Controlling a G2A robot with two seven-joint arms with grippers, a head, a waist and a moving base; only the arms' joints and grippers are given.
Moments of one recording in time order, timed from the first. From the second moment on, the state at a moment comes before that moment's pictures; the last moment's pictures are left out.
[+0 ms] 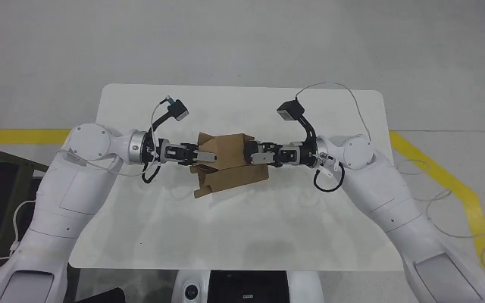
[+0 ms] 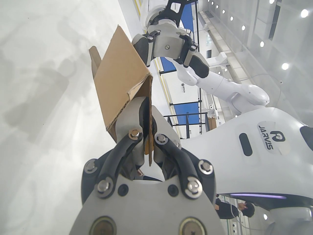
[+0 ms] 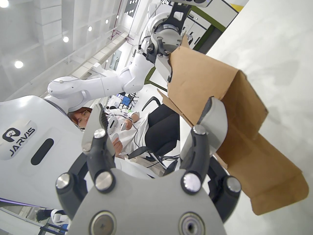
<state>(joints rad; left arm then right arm) 0.85 -0.93 -1.15 -1.45 -0.47 -0.28 -1.38 -0.69 -1.15 0.82 -1.23 0.59 -0.66 1.16</state>
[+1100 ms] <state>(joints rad) 0.86 -0.92 -1.17 -1.46 -0.48 -0.27 -1.39 -0.66 -1.15 0.77 -1.19 0.71 -0.65 1.17</state>
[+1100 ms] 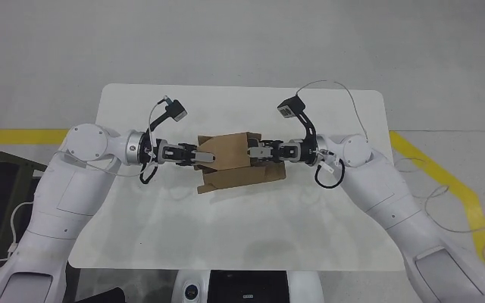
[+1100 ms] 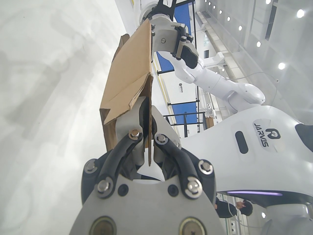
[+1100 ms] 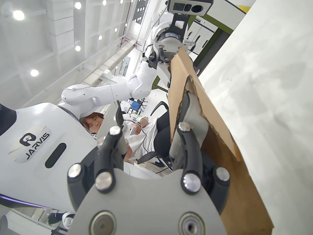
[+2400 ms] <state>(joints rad) 0.87 -0.92 -1.16 -1.47 -0.51 -0.27 -1.40 -0.59 -1.20 0.66 -1.08 0.68 -0.66 1.16</state>
